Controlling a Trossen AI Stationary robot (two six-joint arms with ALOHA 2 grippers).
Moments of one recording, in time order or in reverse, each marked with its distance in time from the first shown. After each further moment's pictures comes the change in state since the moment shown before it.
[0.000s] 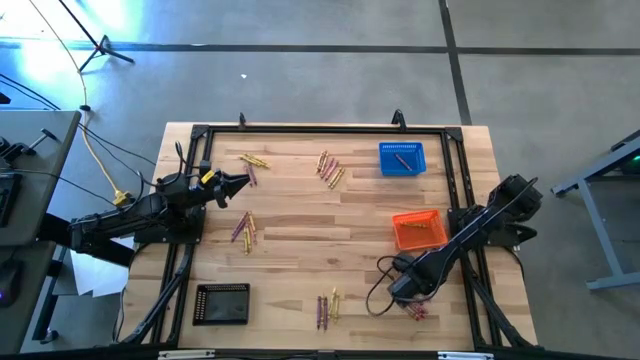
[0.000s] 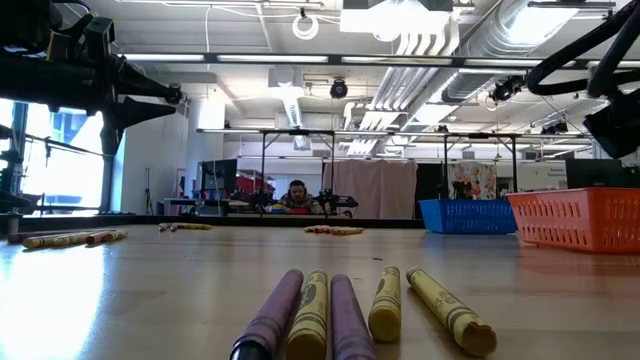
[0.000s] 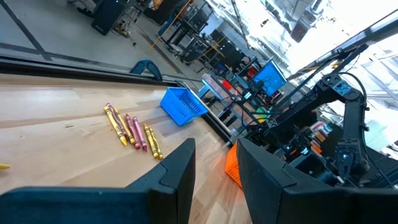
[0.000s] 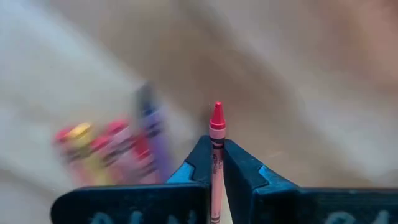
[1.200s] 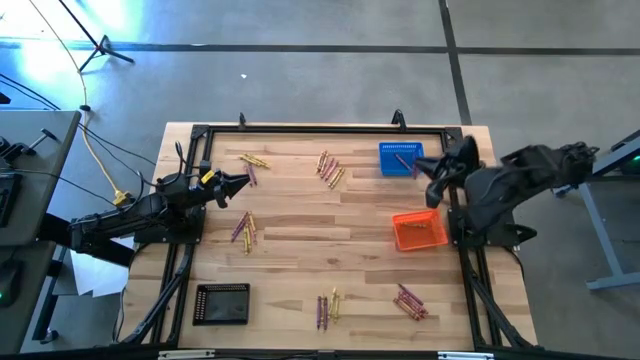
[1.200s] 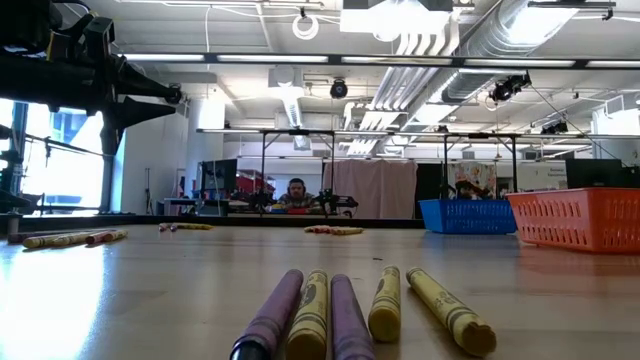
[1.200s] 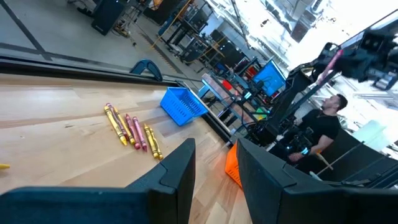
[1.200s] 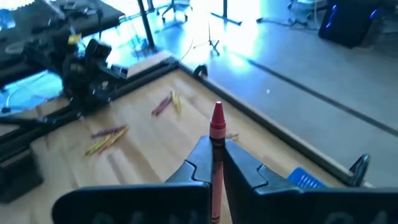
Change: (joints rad) left arm 0.000 0.000 0.000 0.000 0.000 0.000; right arm -0.262 -0.650 0.569 -0.299 0.998 -0.808
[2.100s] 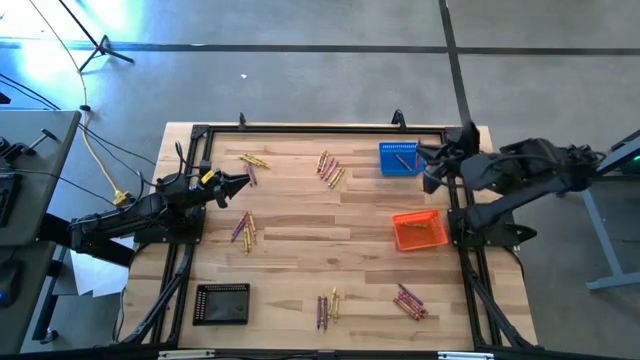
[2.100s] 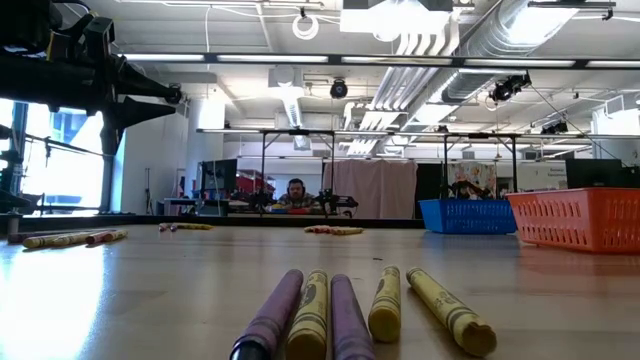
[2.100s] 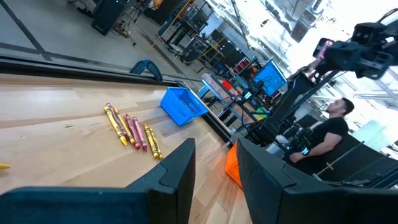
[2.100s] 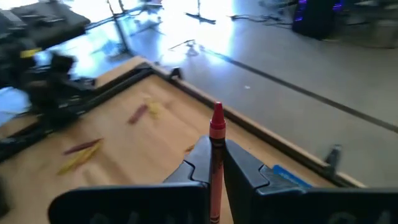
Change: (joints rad) left arm 0.000 0.000 0.000 0.000 0.000 0.000; right arm -0.146 0.001 0.011 -0.031 -0.017 0.012
